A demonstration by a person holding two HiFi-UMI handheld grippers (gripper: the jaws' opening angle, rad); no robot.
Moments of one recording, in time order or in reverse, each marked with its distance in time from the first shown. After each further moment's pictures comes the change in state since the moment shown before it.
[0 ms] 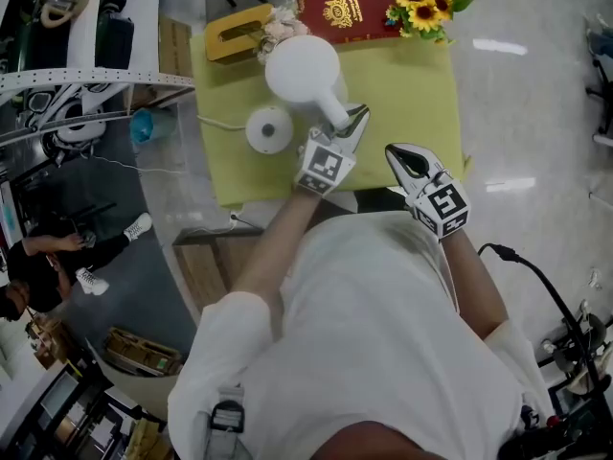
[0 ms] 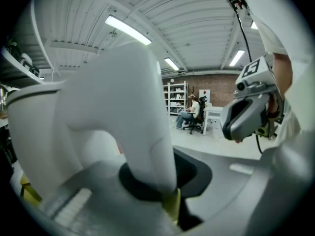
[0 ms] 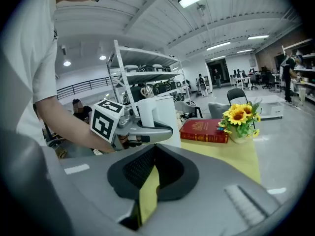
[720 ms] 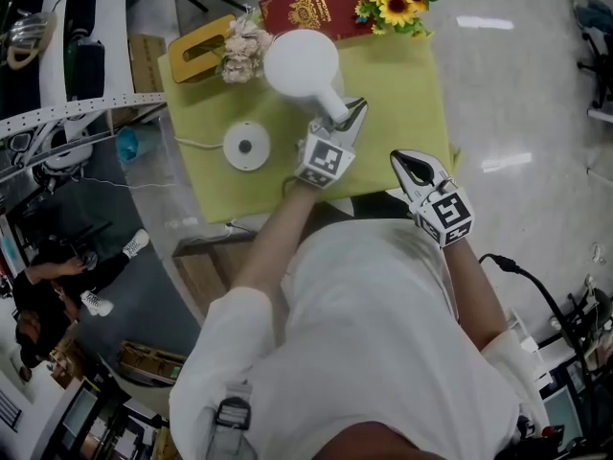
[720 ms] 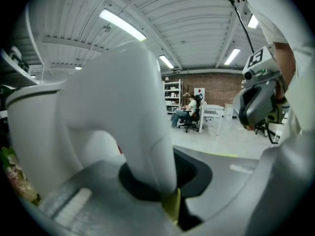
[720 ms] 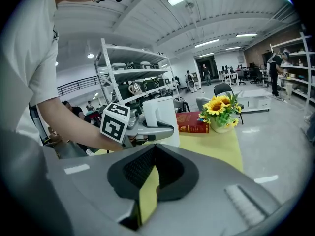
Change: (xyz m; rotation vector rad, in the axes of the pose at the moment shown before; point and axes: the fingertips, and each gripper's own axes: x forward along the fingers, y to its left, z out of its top) left arm 0.084 -0.007 -0.017 0.023 0.009 -0.073; right arm -0.030 -0.056 -0.029 0.076 0.038 -0.102
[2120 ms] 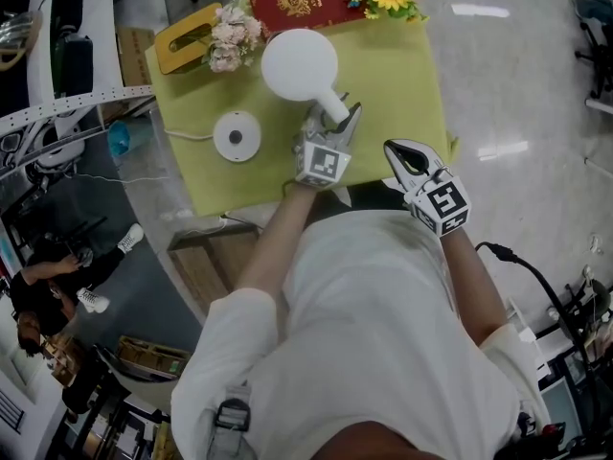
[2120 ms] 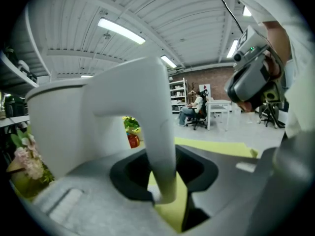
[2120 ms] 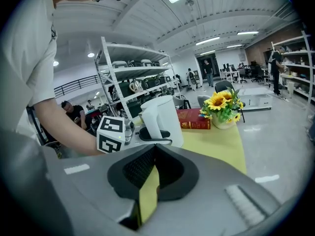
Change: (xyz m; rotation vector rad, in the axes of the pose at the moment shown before) left arm 0.001 -0.018 -0.051 0.072 -0.019 0.116; right arm 0.006 -0.003 -0.017 -0.001 0.015 0.017
